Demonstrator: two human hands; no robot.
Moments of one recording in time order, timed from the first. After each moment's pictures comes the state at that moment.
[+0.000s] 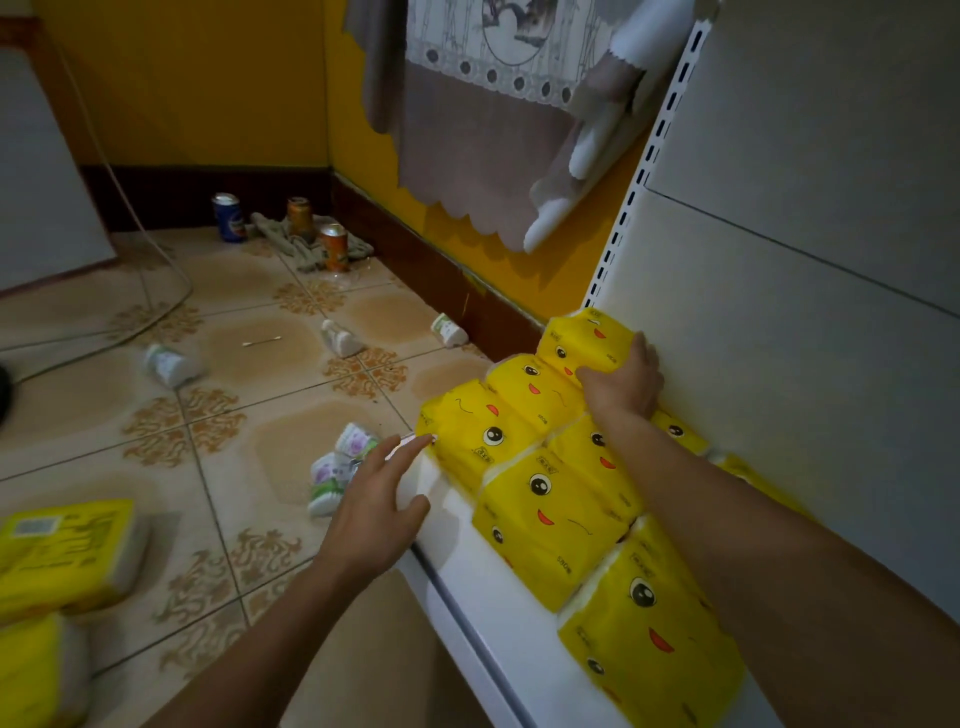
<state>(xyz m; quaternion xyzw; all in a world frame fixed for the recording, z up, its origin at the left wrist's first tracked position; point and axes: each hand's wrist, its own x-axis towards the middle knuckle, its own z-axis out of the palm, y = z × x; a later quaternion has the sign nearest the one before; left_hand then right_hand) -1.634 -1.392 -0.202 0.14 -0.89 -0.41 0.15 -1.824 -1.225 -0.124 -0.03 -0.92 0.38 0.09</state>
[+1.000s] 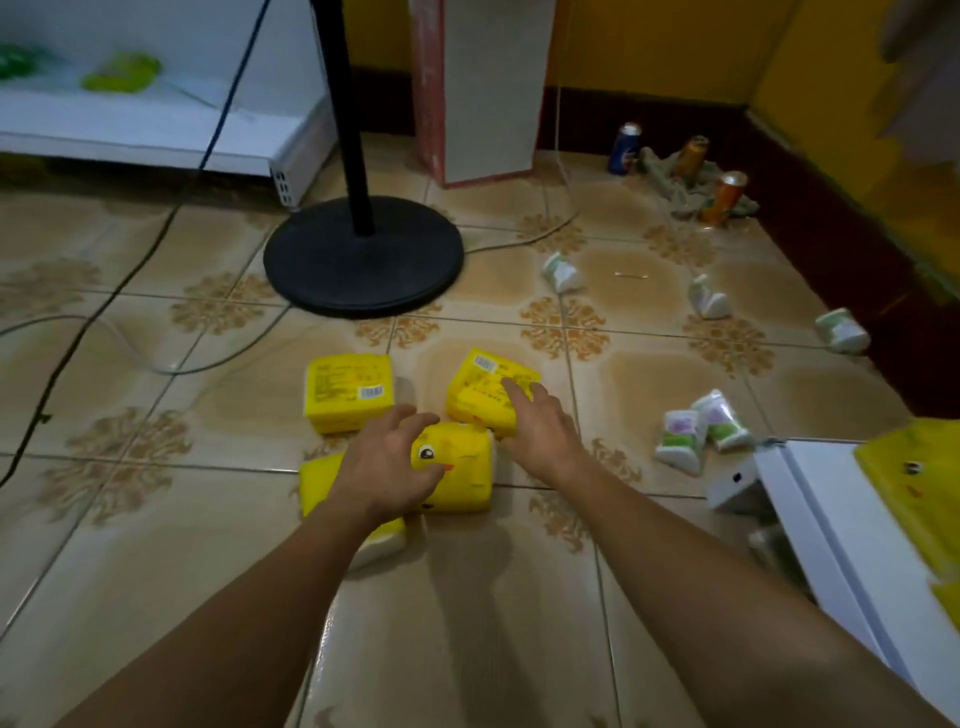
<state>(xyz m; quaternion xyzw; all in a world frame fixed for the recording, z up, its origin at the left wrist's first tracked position) -1.364 -1.576 -0.238 0.47 -0.84 -0.26 0.05 -1.555 -1.543 -0.272 0.55 -0.81 0.05 -0.18</state>
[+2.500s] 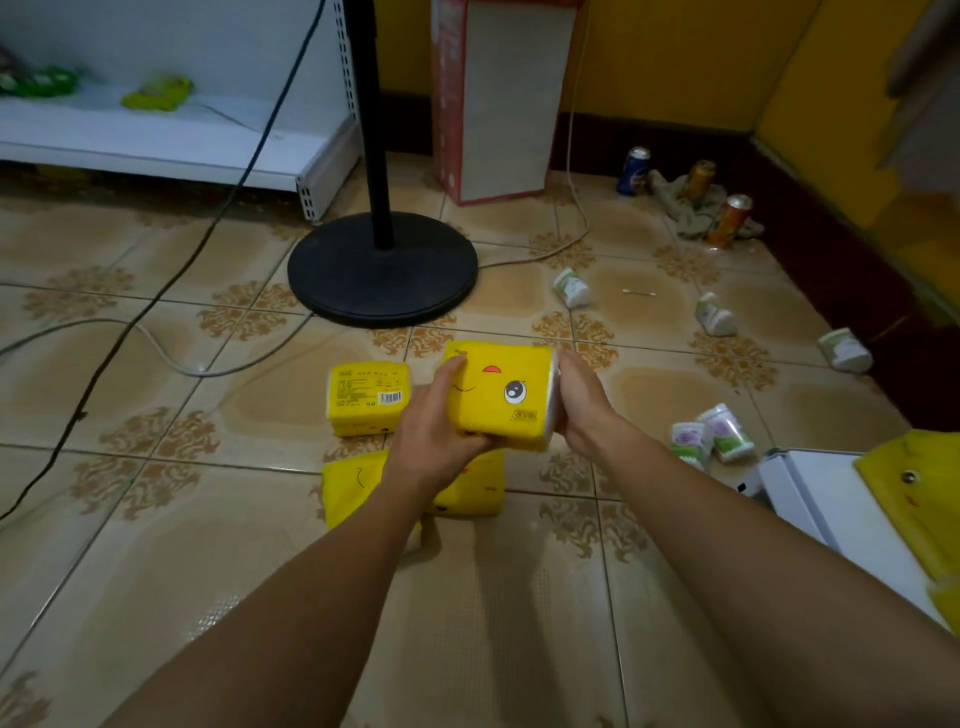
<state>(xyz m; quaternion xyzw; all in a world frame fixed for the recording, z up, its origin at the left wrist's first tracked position) -1.390 -1.575 -0.225 0.47 -0.78 -0.33 0.25 -1.550 -1.553 -0.211 0.17 -0.67 0.56 -0.46</state>
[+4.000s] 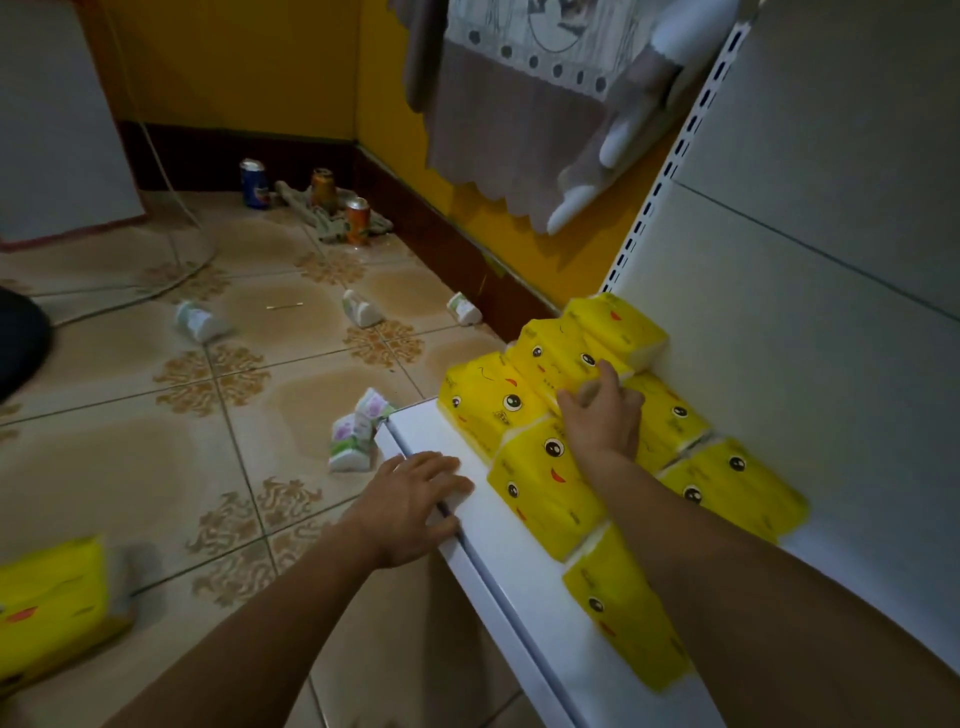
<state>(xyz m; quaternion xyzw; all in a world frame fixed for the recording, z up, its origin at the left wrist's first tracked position) -1.611 -1.395 -0.228 -0.06 -0.98 -0.18 0.03 -1.742 -1.233 -0.146 0.01 -0.93 0.37 0.07</state>
